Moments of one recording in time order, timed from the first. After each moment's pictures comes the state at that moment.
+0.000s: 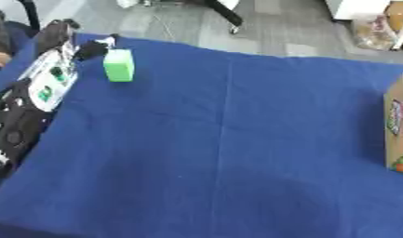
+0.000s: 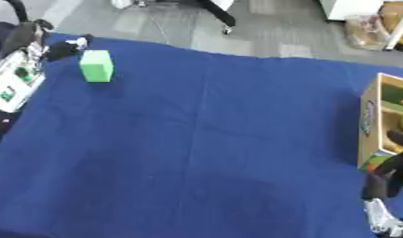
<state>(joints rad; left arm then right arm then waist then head) -0.70 0.76 -0.07 -1.07 -0.52 0.60 0.12 -0.16 -0.44 0.26 -1.98 0.39 -0.36 -0.18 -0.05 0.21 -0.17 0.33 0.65</state>
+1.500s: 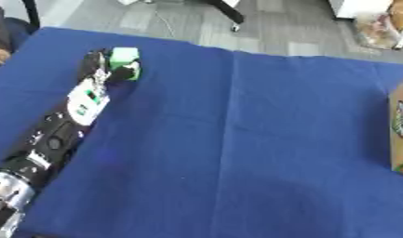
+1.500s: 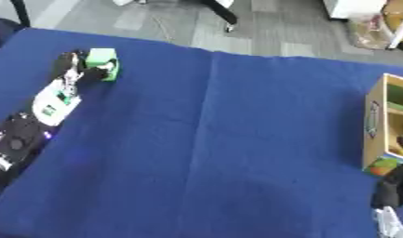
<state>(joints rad) -0.73 0.66 -0.10 -0.93 -0.35 0.45 0.23 -0.17 -0.42 0.27 -1.98 0.36 -0.35 -0.17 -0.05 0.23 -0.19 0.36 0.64</state>
